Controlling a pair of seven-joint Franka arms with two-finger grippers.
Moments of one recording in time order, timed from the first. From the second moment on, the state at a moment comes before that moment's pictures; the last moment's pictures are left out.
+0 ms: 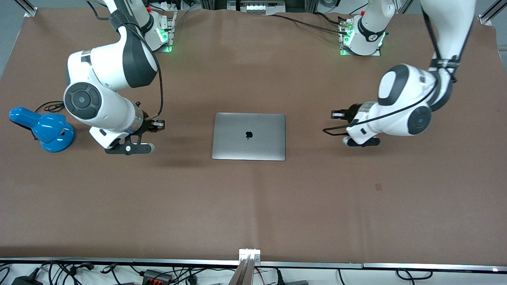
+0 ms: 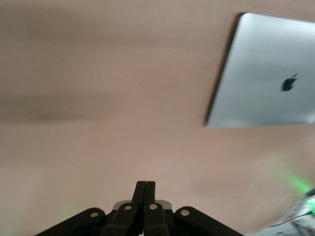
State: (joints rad) left arm 0.08 0.29 -0.33 -1.85 -0.27 1.71 -0.21; right arm 0.54 0.34 -0.26 -1.57 0.06 1.71 0.24
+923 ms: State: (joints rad) left arm 0.16 0.22 -0.20 -1.37 0.02 1.33 -0.21; right arm 0.33 0.24 -0.32 -1.44 0.02 1.61 0.03
